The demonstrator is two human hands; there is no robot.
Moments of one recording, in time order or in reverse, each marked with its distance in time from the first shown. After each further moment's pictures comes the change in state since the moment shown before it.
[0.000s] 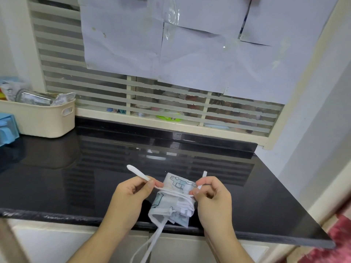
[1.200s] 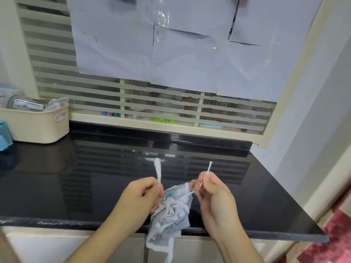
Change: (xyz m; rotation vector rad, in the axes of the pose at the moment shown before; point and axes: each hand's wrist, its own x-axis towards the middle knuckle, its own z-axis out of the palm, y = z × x) left_hand 0.002 0.012 0.014 0.214 -0.218 0.030; right_hand 0.018 -0.006 -0.018 0.594 -0.204 0.129
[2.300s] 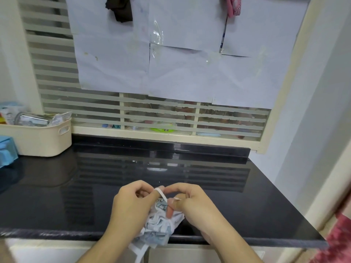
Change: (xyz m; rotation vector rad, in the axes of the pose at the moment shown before) left_hand -0.003 0.028 0.009 0.137 0.335 -0.104; right_hand -0.018 -0.029 0.031 -0.804 -0.377 0.124
